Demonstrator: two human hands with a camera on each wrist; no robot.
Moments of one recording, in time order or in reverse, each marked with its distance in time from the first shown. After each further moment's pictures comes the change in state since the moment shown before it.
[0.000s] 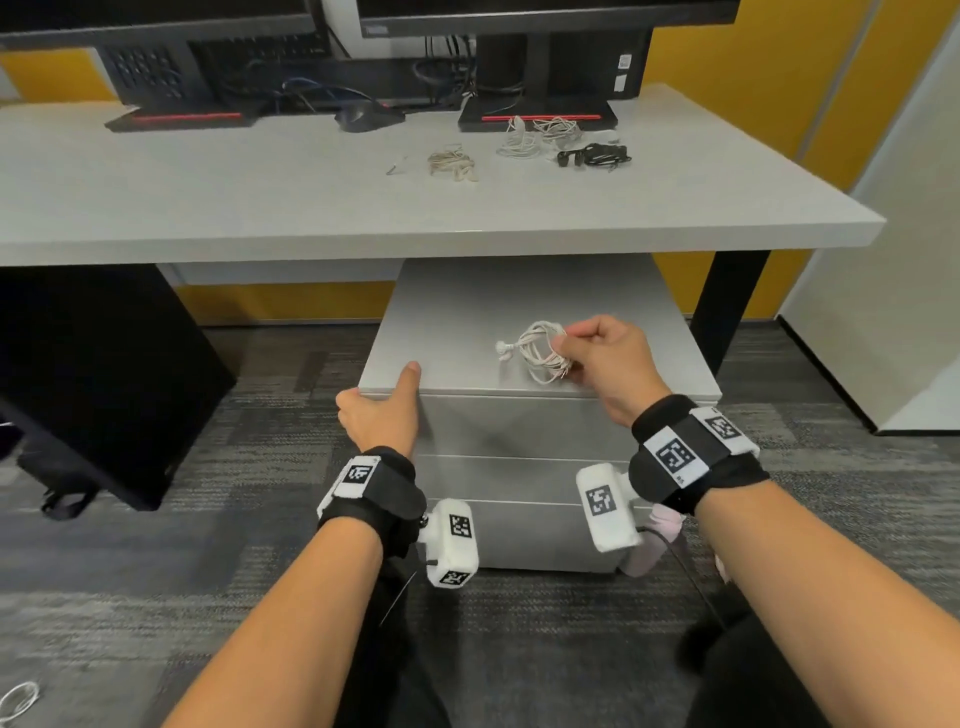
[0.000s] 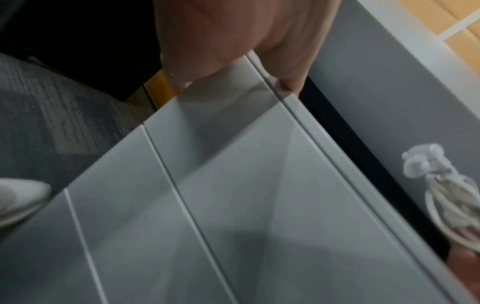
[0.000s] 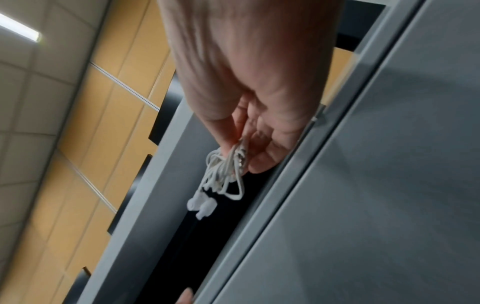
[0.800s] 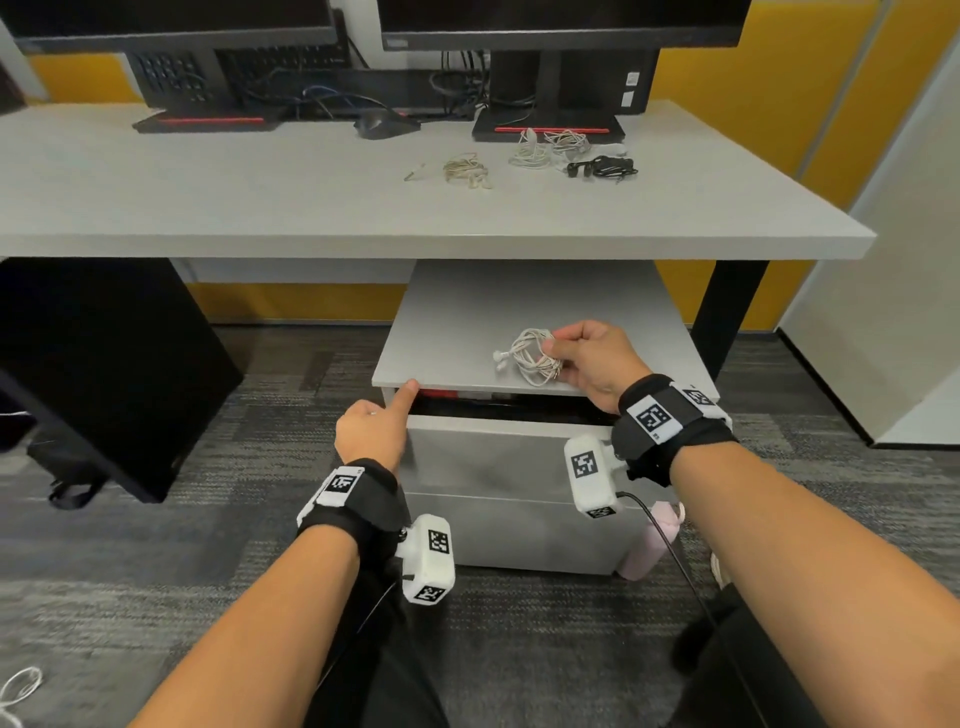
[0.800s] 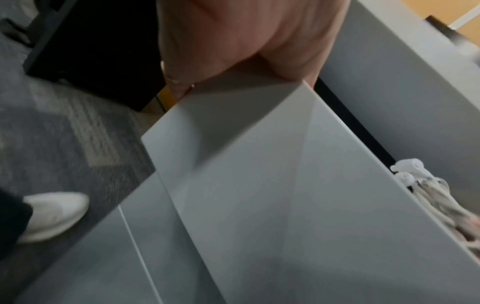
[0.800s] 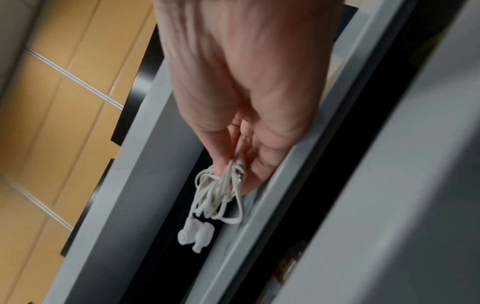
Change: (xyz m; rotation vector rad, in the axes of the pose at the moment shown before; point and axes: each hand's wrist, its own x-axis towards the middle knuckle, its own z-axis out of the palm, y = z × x) left_hand -0.001 -0.010 -0.033 0.172 -0.050 0.064; right_hand 0.008 -0.005 0.012 0.061 -0.131 0.118
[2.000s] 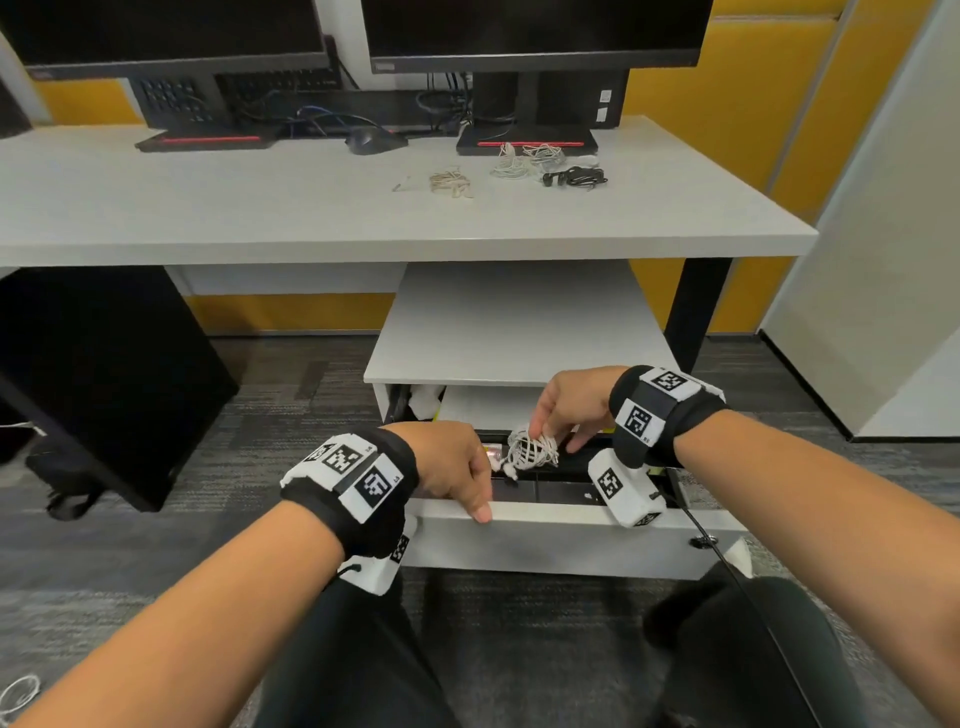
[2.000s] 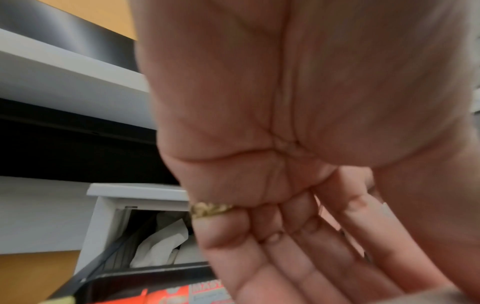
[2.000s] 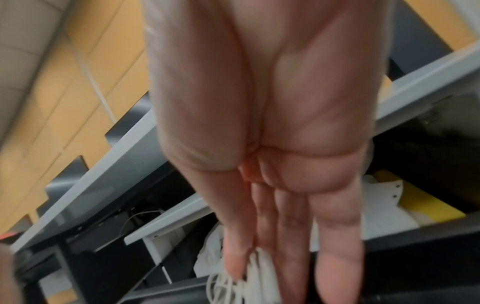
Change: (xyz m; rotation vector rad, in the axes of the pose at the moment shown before) left_hand -0.082 0.067 -0.017 1.004 -1.226 0.436; right_hand -0.038 -0.008 -0.017 -1.041 -0.517 0.330
